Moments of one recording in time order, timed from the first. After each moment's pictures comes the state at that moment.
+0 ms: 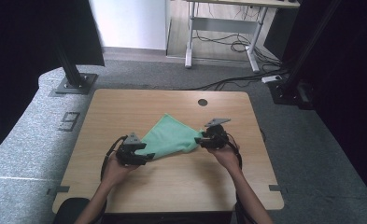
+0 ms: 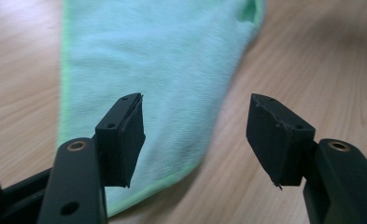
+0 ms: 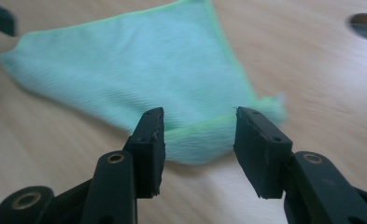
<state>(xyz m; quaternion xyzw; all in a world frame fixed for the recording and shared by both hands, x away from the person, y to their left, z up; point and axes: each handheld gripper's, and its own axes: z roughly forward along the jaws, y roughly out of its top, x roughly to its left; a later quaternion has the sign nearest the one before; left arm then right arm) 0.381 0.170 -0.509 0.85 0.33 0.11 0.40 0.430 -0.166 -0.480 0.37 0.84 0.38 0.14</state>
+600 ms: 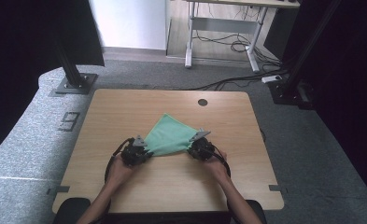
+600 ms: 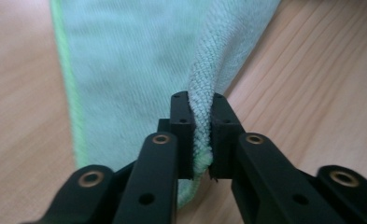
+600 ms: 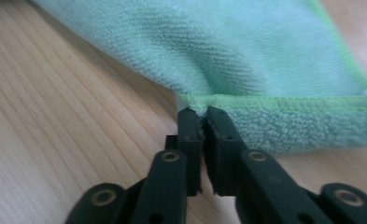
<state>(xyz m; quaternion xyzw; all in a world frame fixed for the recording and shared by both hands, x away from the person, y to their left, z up) 0.392 0.164 -0.525 0.87 0.33 0.12 0.36 0.421 -0.130 -0.532 0.32 0.88 0.31 0.15</state>
